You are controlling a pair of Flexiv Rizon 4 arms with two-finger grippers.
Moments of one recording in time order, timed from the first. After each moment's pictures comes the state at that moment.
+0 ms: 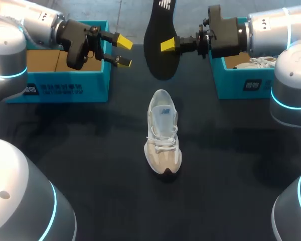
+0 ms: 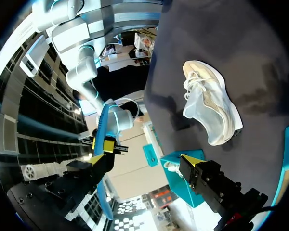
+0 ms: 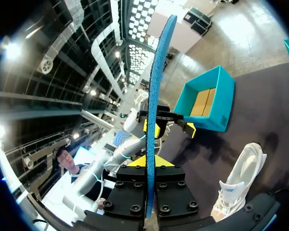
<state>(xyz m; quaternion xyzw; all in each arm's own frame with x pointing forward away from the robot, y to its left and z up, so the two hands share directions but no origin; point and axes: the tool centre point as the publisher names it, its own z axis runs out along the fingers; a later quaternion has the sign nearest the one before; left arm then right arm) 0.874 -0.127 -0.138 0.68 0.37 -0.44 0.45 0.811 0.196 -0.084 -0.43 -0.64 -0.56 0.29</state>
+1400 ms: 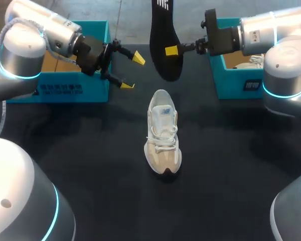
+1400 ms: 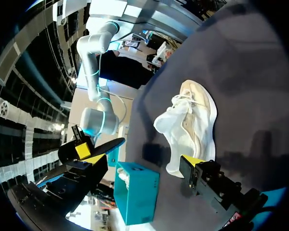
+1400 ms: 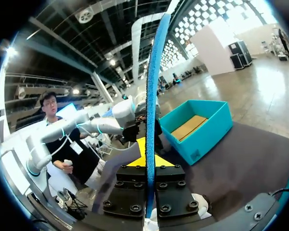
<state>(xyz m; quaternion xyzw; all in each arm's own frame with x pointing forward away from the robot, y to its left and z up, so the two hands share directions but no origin) 0.894 -0.142 -0.231 0.61 0.55 -0.50 0.27 0.897 0.177 -0.163 -0.25 -0.75 -0.60 0.15</state>
